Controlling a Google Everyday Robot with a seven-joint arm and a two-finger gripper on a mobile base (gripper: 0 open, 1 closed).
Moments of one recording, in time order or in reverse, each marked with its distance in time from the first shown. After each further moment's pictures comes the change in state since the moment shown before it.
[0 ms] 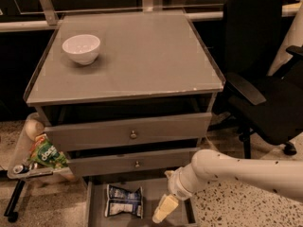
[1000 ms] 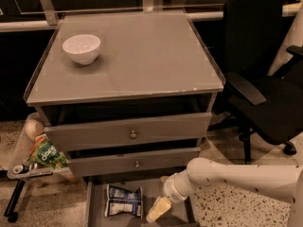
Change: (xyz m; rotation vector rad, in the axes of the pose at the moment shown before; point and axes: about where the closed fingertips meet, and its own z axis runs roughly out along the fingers) arm 0.017 -0.028 0.073 -0.031 -0.075 0.082
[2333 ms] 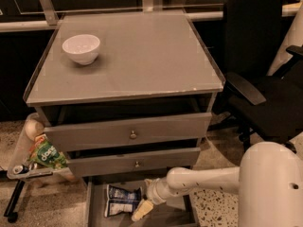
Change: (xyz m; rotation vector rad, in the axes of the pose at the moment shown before) arm 0.000 -0.042 0.129 0.003 -0.058 -0.087
